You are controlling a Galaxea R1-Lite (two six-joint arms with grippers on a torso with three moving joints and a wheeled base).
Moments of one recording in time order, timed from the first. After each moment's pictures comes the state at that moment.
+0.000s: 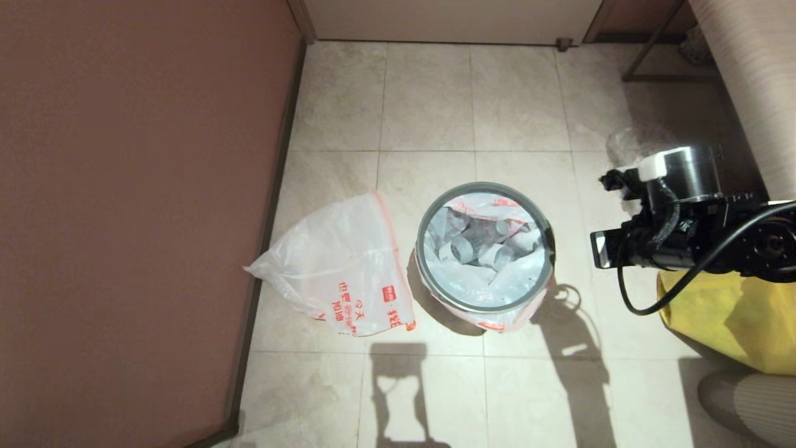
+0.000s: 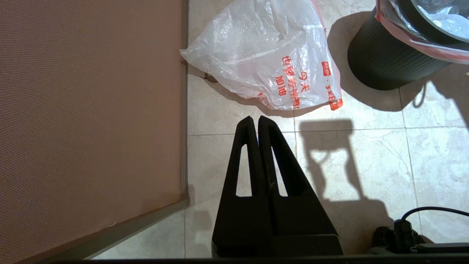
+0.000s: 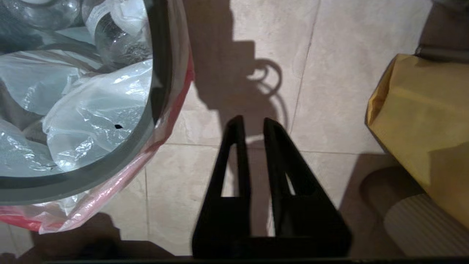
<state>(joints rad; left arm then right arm) 0.00 0.00 0.00 0.00 0.00 0.05 0.27 1.79 -1.20 -0.02 -0.30 0.04</state>
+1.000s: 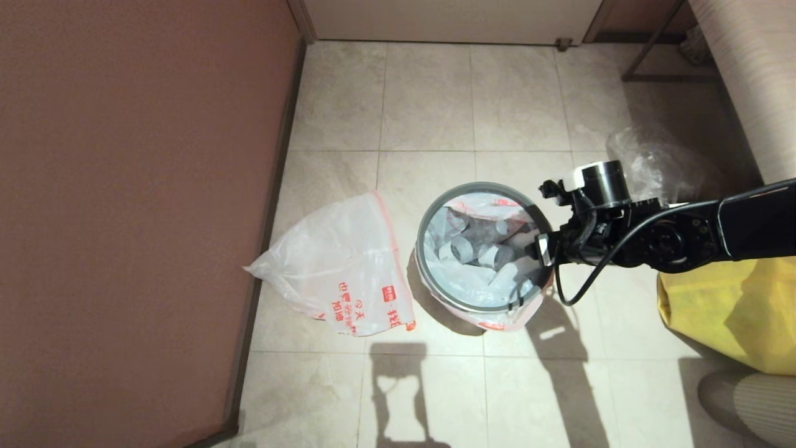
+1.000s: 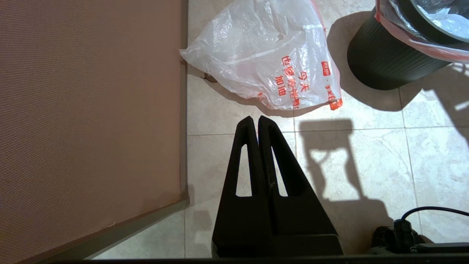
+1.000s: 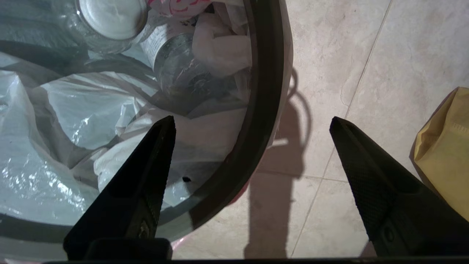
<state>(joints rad) 0.00 0.00 0.00 0.00 0.00 0.05 0.36 2.01 -1.40 -0.03 -0.31 0.04</state>
